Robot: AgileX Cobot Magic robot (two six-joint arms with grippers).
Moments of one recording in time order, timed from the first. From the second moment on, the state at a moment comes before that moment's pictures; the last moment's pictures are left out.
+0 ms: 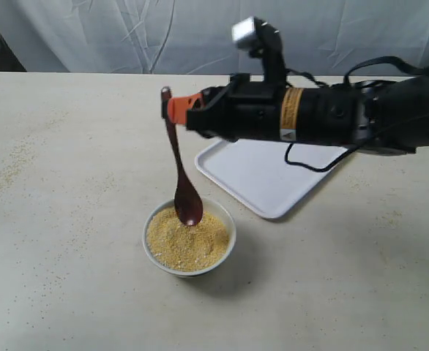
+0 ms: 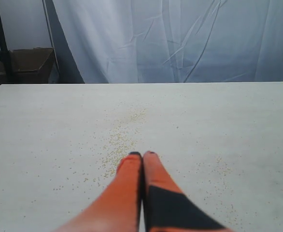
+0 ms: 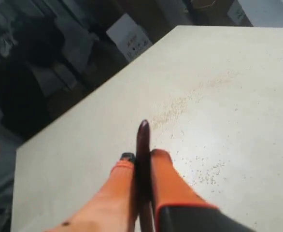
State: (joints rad) left arm -0.05 0.00 -0.01 0.07 0.24 -0.06; right arm 0.51 1.80 -0.93 -1.04 -0.83 1.16
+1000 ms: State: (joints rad) left arm -0.05 0.00 -0.01 0.07 0.24 -0.06; right arm 0.73 1.74 -0.93 -0.49 -0.39 0.56
